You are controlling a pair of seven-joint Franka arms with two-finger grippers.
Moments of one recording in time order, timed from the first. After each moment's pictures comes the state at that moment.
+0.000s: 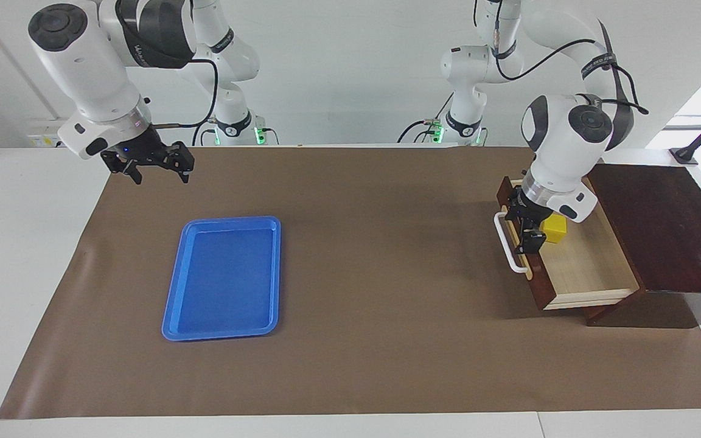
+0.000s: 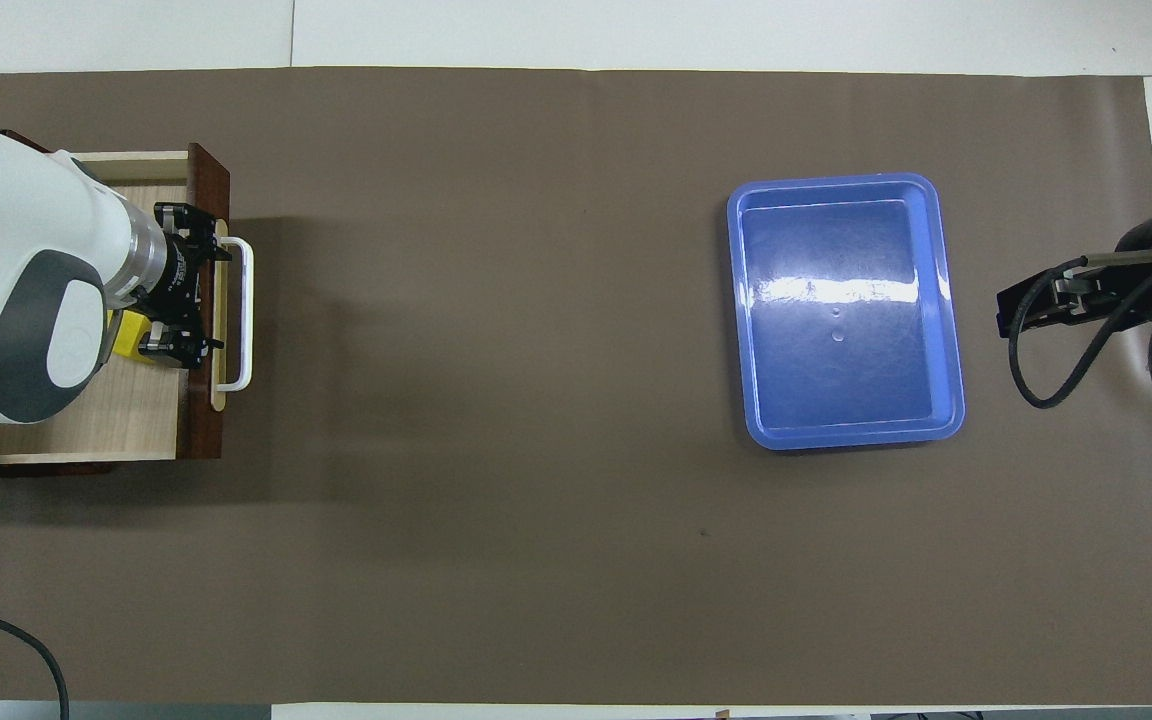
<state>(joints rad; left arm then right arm) -0.08 0.14 -0.07 -1.87 0.02 2.02 -1.62 0.00 0.03 0.02 -1.63 -0.03 1.55 -0.01</state>
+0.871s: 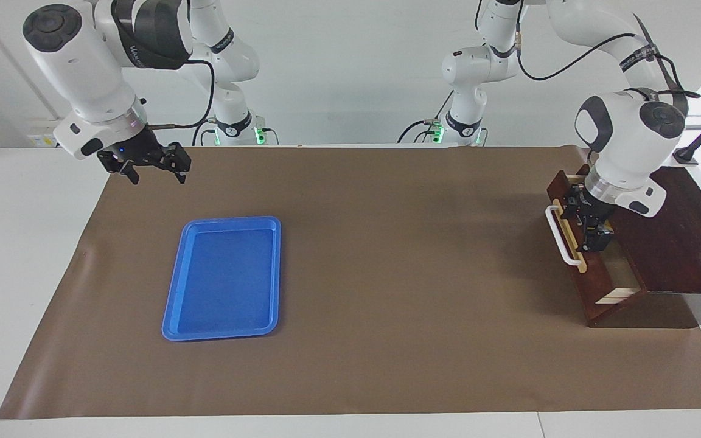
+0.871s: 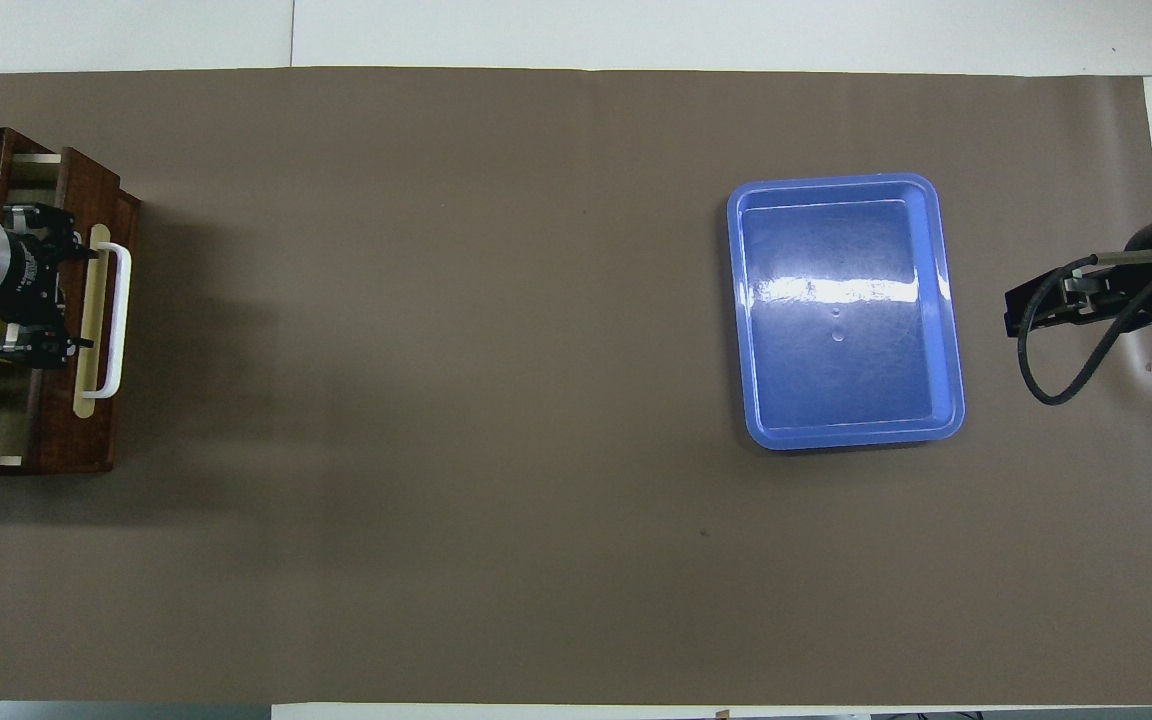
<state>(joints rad) 0.14 0.13 -0.06 -1.87 0.09 2.03 -1.48 -0.01 0.03 0.01 -1.63 -0.03 1.55 -0.01</state>
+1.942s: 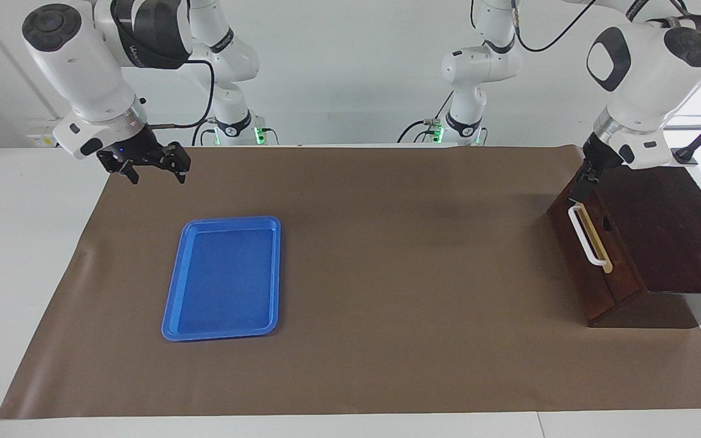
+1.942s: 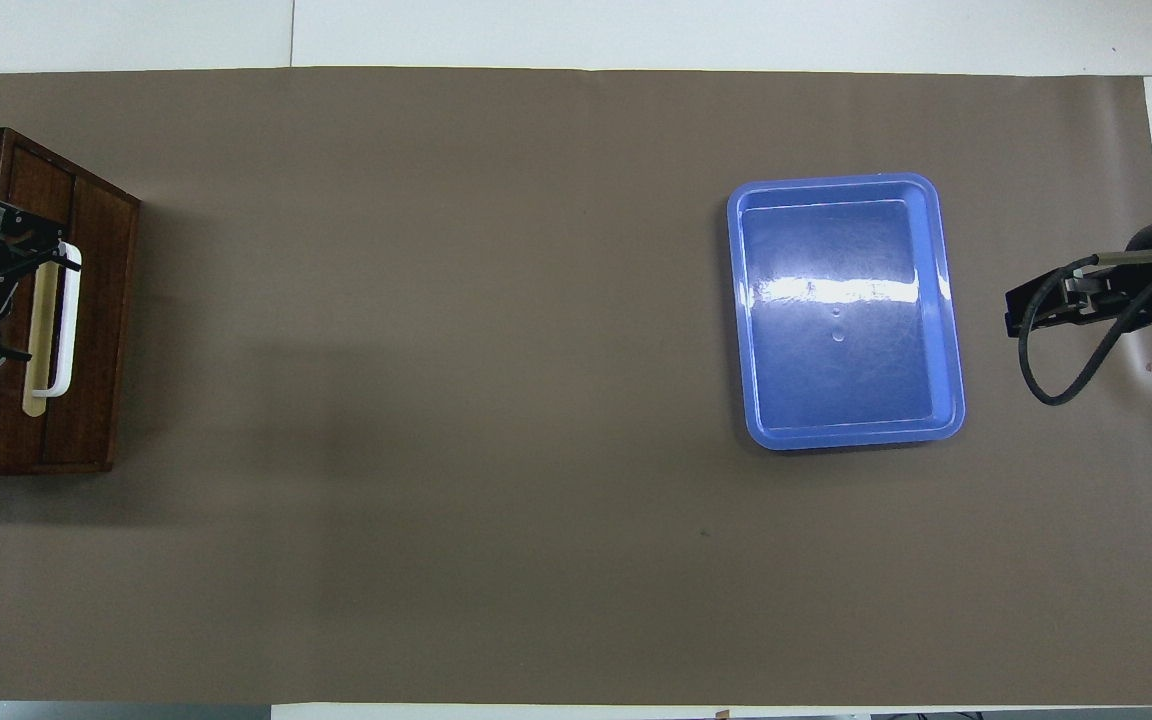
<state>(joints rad) 0.10 -0.05 -0.09 -1.76 0.03 1.65 -0.70 -0.01 0.03 0.01 -1.63 -0.03 1.55 -0.01</state>
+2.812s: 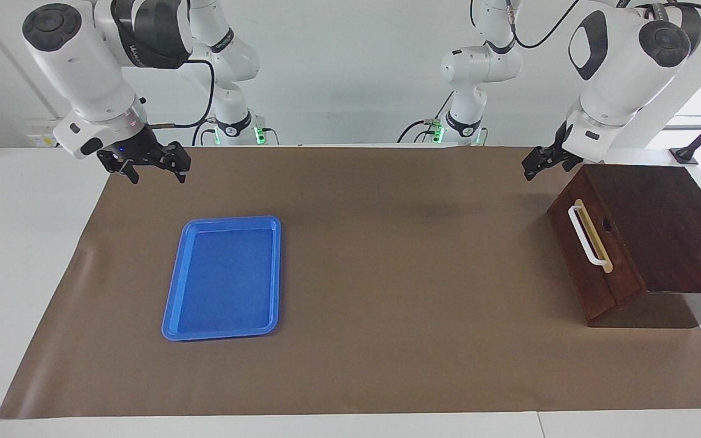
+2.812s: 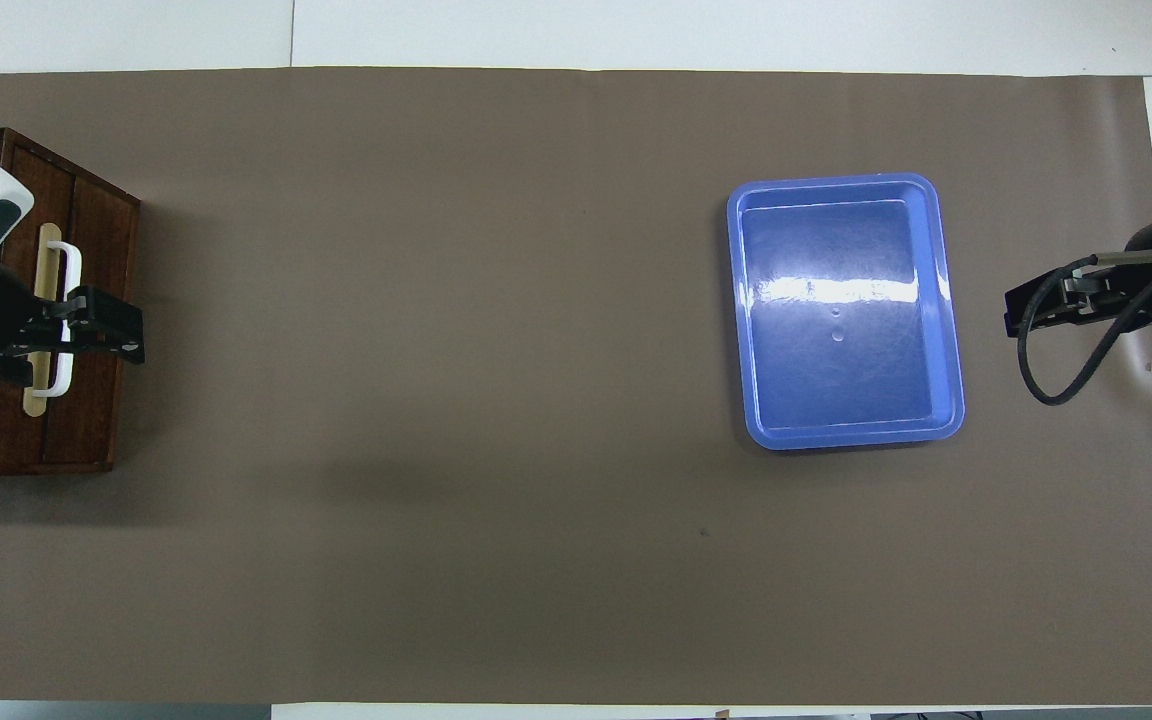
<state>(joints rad) 0.04 0.00 -0.13 -1.67 0.02 1.50 -0.23 -0.01 0.03 0.01 -1.63 -0.03 1.55 -0.01</state>
